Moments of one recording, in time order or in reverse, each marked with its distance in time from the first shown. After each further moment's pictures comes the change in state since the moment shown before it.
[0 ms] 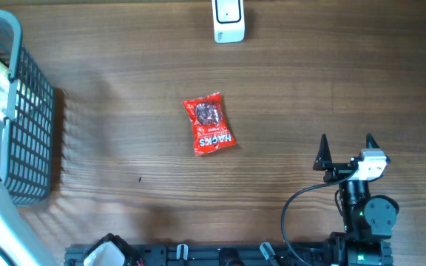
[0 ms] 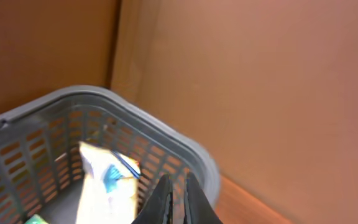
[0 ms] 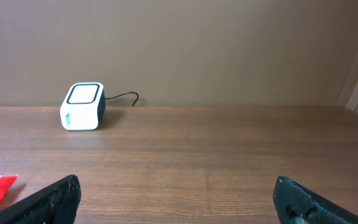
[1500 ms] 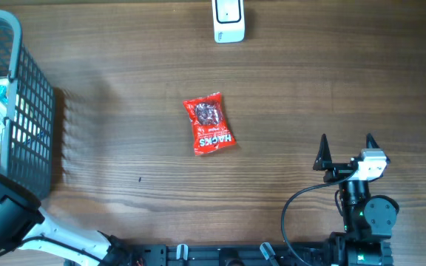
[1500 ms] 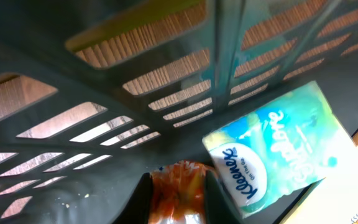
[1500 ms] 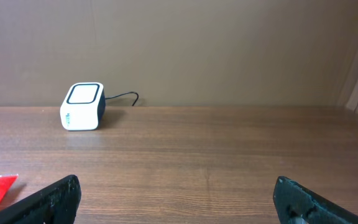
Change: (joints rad) left arm 0.186 0.761 0.003 -0.076 -0.545 0.037; right arm 0.000 0.000 0.000 0.000 0.000 0.000
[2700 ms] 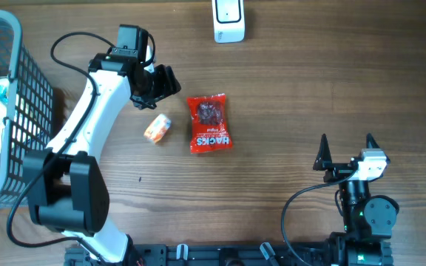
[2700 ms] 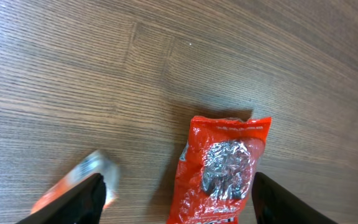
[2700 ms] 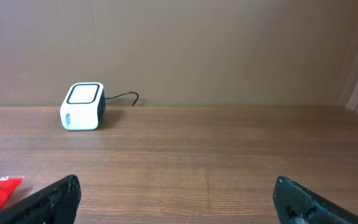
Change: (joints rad) left arm -1.035 -0.153 0.000 -0.341 0.556 -0.291; right arm 0.000 0.000 0.000 0.000 0.000 0.000
